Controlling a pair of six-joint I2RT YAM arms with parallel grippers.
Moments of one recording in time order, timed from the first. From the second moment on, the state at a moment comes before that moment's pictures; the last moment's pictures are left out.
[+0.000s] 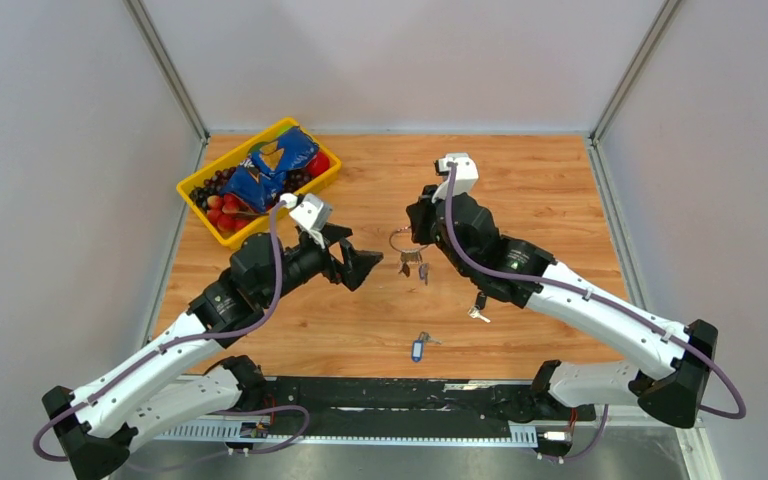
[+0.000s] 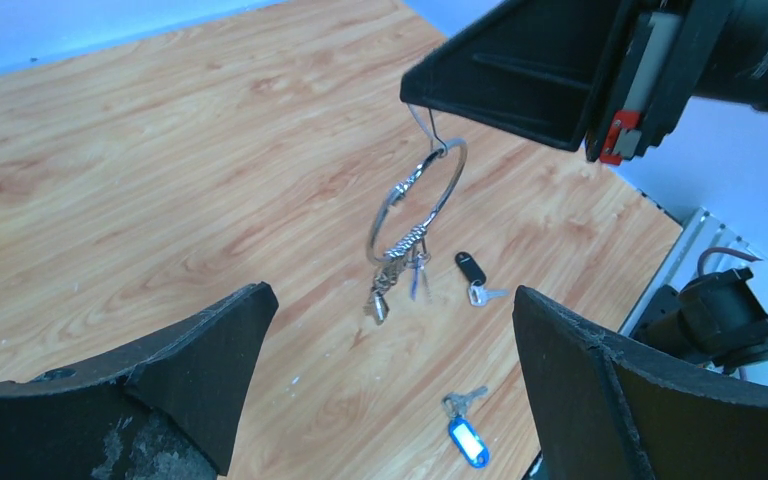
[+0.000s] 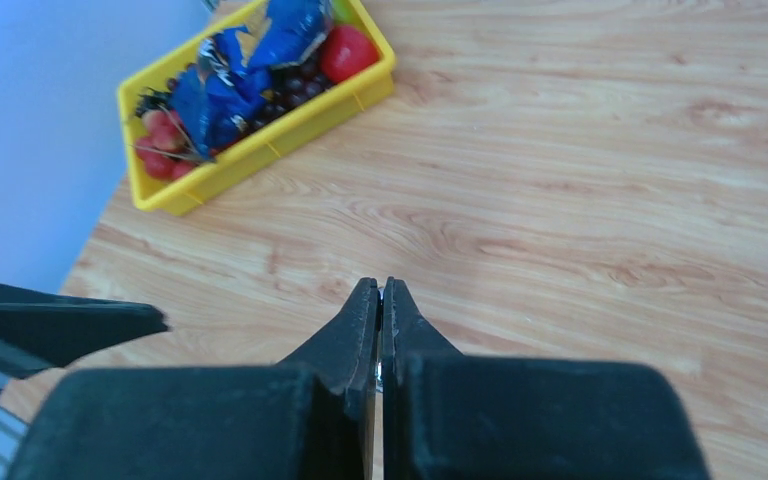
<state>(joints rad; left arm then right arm) -0.82 0.79 0.81 -0.14 0.01 -0.25 0.96 1.22 1.17 -0.29 0.52 0.48</state>
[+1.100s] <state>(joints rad) -0.82 0.78 0.67 0.36 0.12 -0.13 1.17 1.32 1.47 -0.31 0.47 0.42</state>
